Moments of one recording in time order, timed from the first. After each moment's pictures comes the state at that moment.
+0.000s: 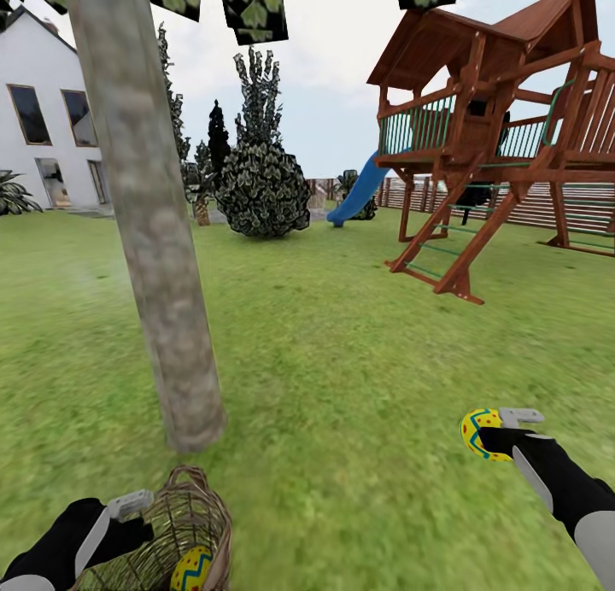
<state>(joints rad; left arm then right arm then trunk) -0.49 0.23 0.20 -0.53 0.10 0.72 -0.06 -0.65 -0.38 0.09 -0.62 -0.22 0.38 -0.02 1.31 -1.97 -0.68</state>
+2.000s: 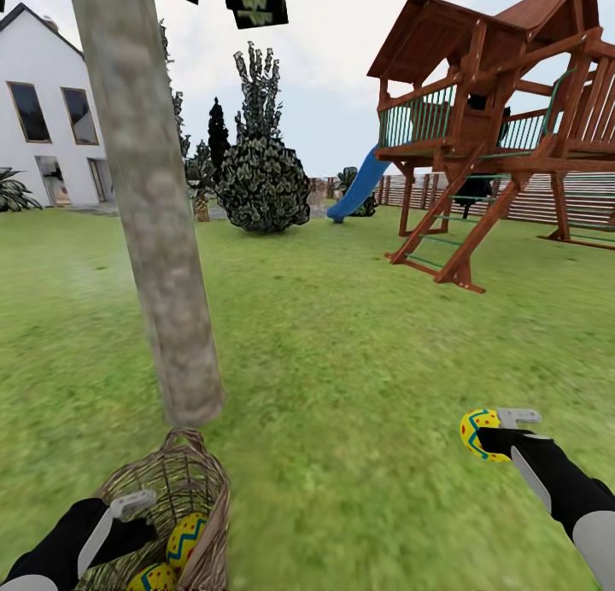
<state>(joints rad) -0.49 0.23 0.20 -0.53 0.10 0.71 -0.06 -0.65 -0.38 0.09 -0.62 -0.22 0.38 -0.02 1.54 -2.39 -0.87</state>
